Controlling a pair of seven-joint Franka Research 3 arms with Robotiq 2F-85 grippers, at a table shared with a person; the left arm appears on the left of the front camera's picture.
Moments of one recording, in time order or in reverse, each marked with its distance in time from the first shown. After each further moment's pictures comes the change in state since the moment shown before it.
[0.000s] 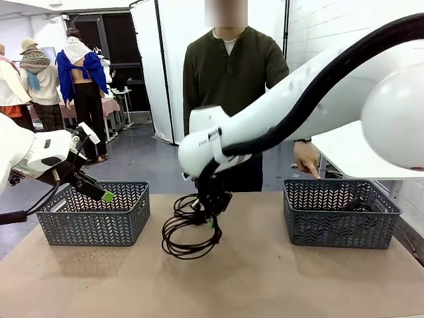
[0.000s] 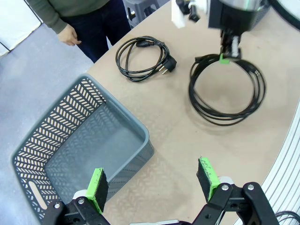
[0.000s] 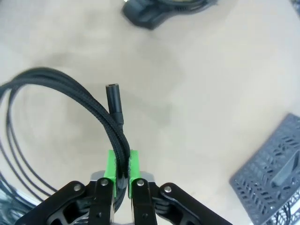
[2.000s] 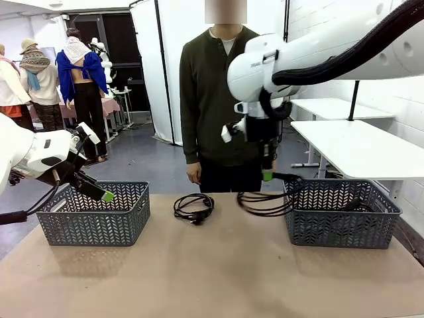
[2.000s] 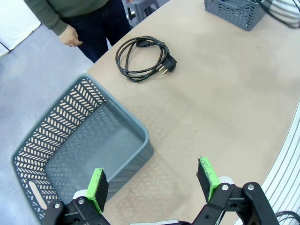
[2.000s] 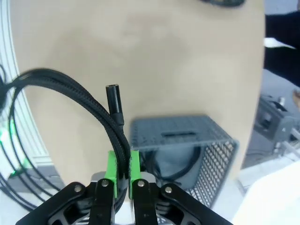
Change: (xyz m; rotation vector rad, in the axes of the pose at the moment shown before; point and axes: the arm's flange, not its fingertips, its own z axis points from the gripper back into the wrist) left arm 0.000 0.000 0.000 0.000 0.000 0.000; right arm -0.064 -0.150 0.143 -0.018 0.082 0.801
